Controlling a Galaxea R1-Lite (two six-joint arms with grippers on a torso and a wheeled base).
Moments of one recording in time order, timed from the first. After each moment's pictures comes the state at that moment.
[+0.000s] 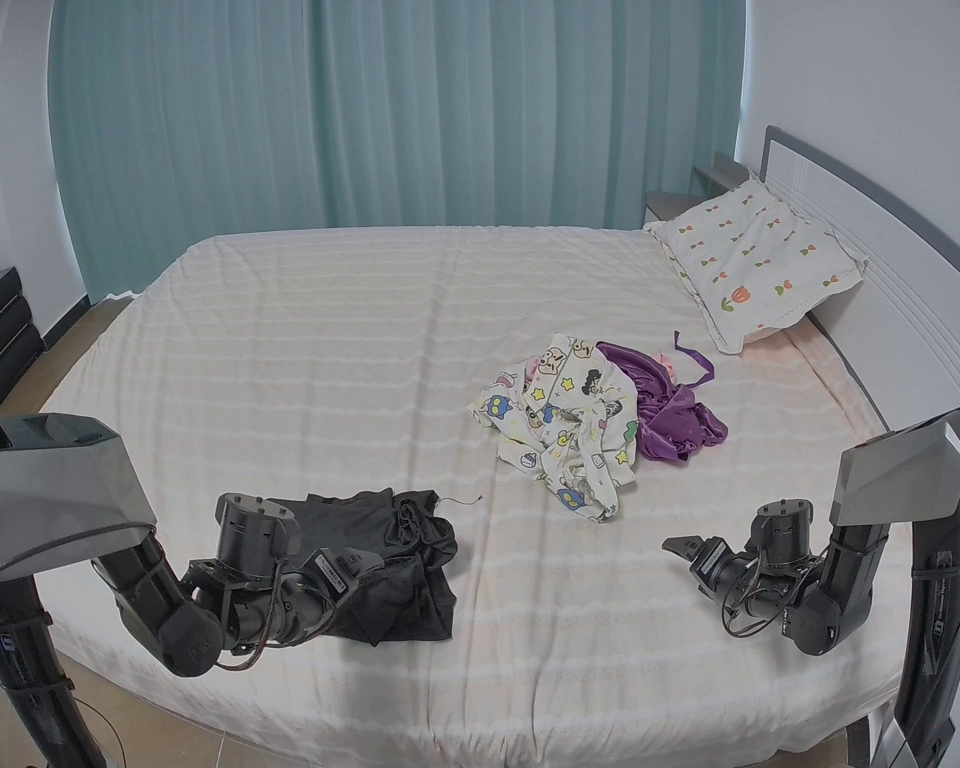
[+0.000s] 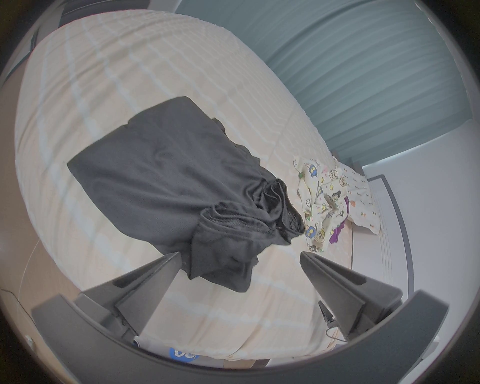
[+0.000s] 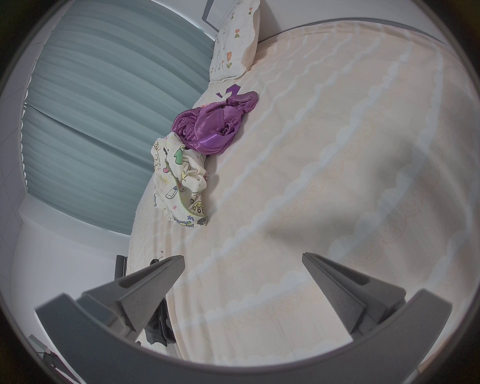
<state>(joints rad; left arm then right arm) -0.39 2.05 -0.46 -0.89 -0.03 -1.05 0.24 2.34 -0.43 -1.31 0.05 0.96</state>
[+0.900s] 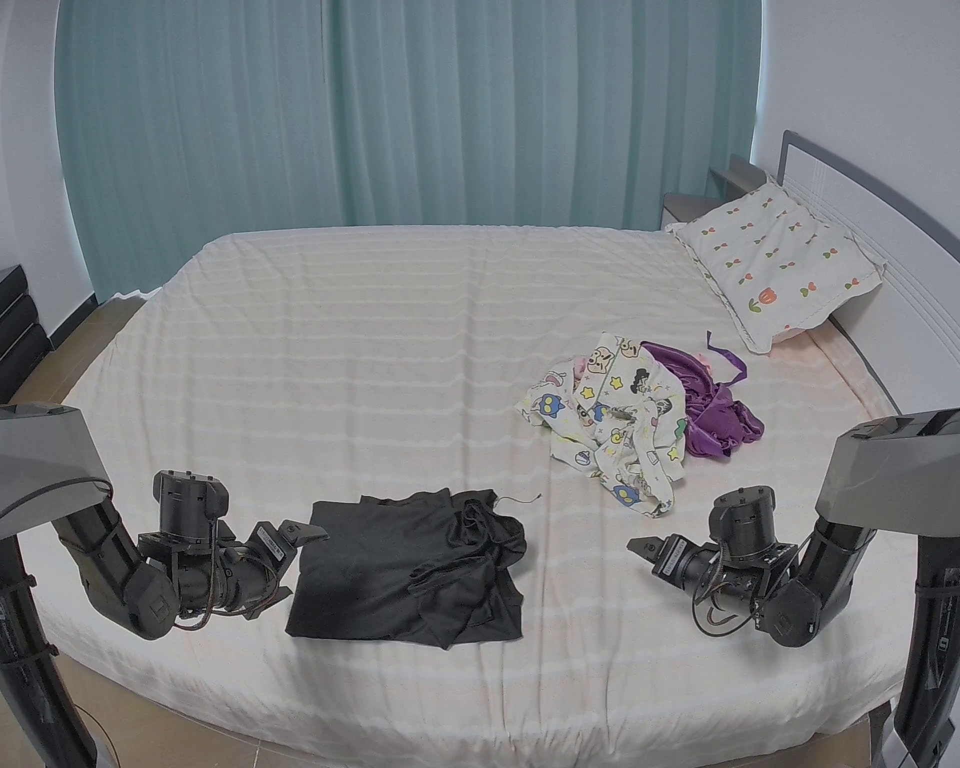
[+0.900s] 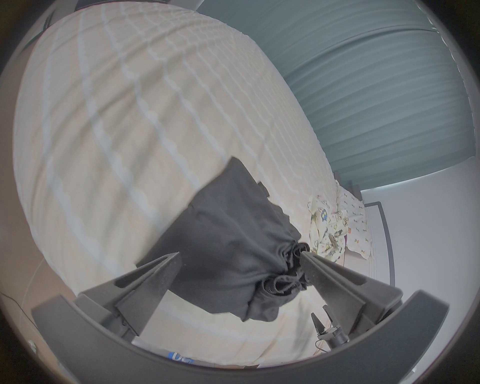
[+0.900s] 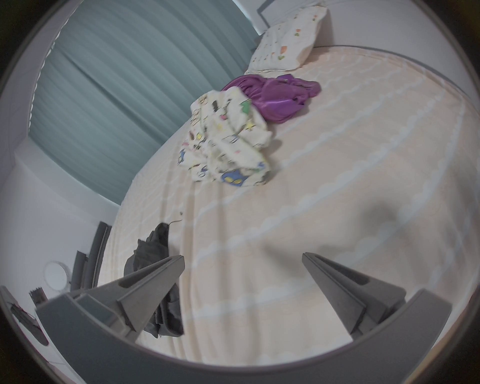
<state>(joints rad) -0.13 2.06 -0.47 -0.90 -0.23 -1.01 0.37 2.27 -0.55 -1.10 -0.09 0.80</state>
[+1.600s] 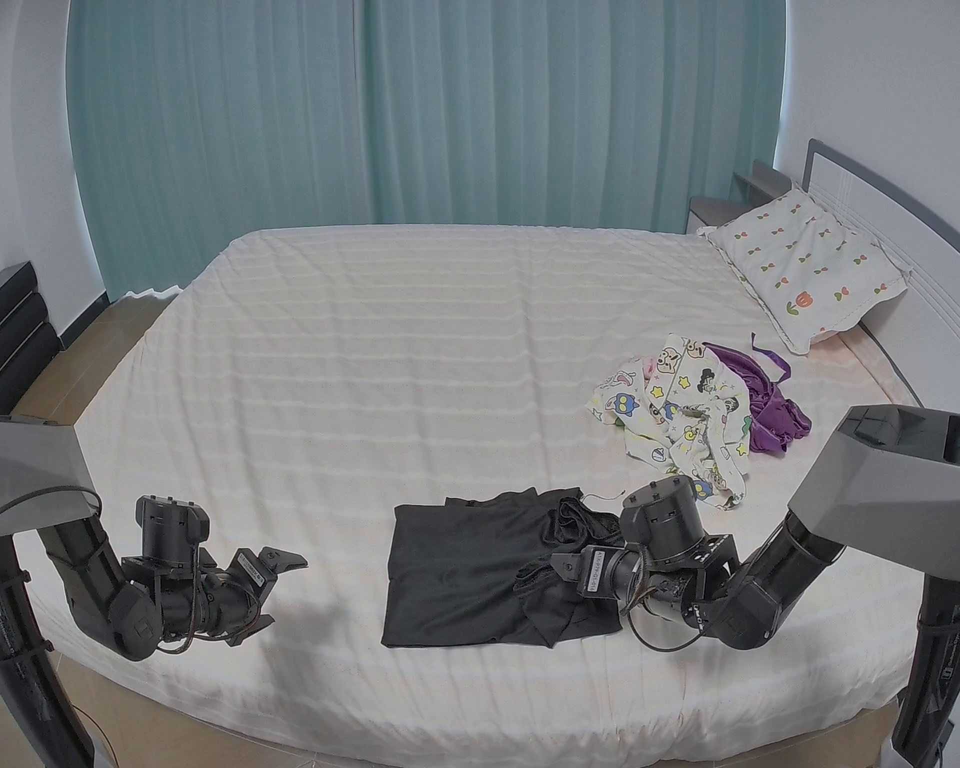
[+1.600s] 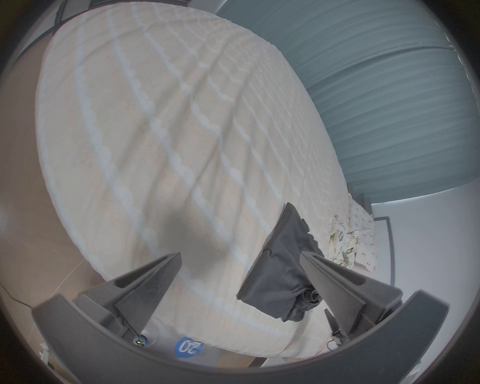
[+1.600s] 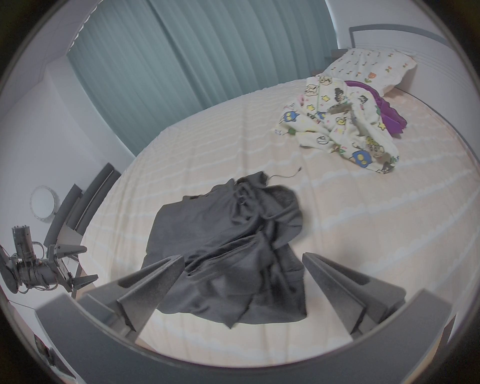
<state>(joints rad) -0.09 2.05 -0.35 -0.94 -0.24 -1.01 0.62 2.21 -0.77 -0.77 -0.23 0.58</state>
